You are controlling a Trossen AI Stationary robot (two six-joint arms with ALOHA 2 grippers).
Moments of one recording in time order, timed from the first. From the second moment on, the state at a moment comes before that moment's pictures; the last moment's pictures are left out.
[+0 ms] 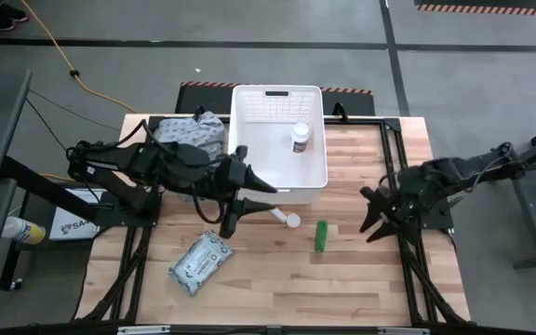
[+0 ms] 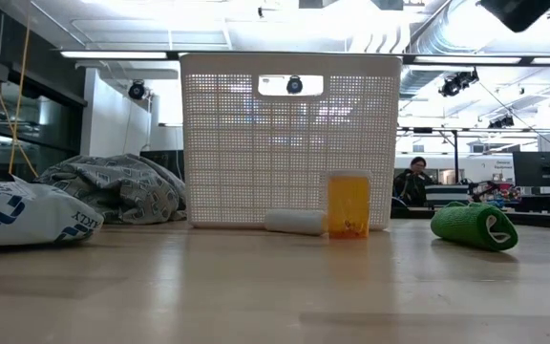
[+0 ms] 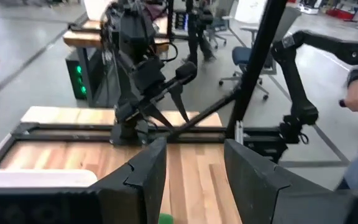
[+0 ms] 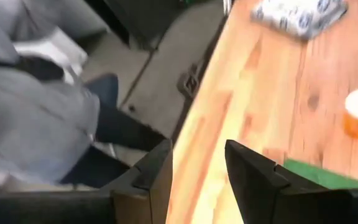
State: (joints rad) left arm -0.28 1.52 1.91 -0.64 -0.18 -0.15; right arm 0.30 0.70 0.79 -0.58 -0.38 0.38
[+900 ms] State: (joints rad) left arm -0.29 1.52 1.91 -0.71 -0.19 -0.22; right arm 0.45 1.17 0.79 -0.60 -0.18 -0.19
